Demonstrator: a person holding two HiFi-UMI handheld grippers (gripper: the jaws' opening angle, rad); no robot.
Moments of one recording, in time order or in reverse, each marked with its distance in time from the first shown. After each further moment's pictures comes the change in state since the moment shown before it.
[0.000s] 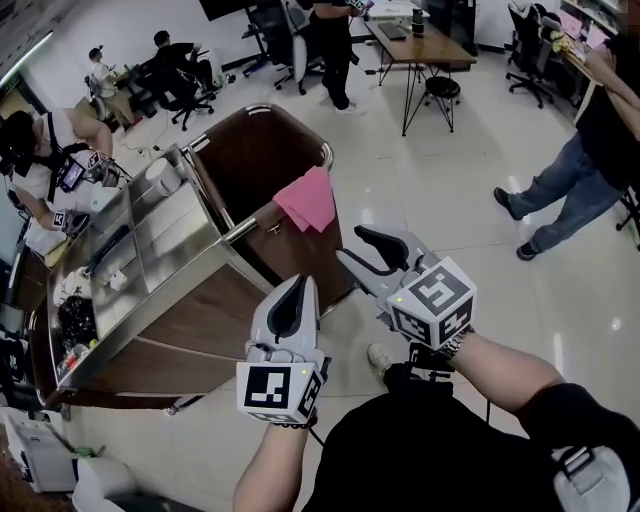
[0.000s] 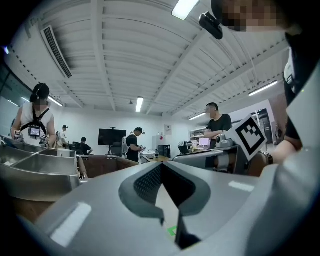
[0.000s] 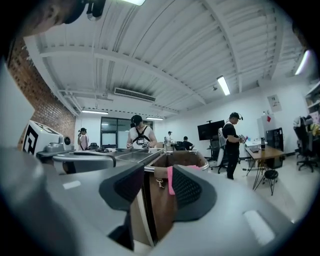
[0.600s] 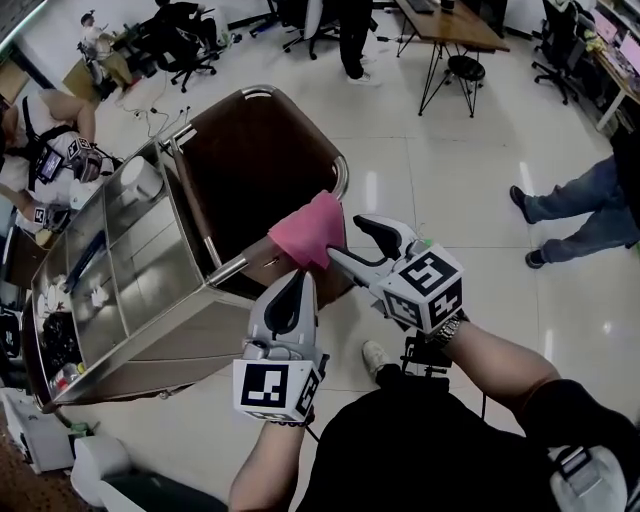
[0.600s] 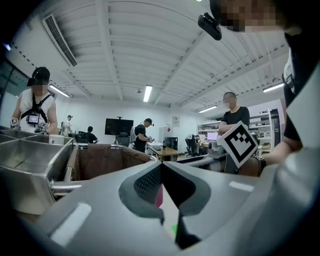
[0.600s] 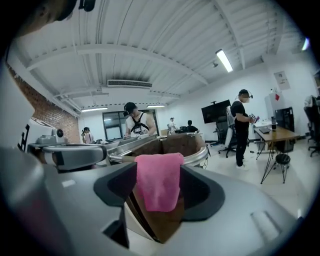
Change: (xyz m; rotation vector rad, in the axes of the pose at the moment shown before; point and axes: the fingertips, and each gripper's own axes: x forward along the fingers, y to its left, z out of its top) left arm 0.198 0.106 -0.065 -0.064 0.115 0.092; right arm 0.160 -0.191 -0.065 0.133 0.185 0.097
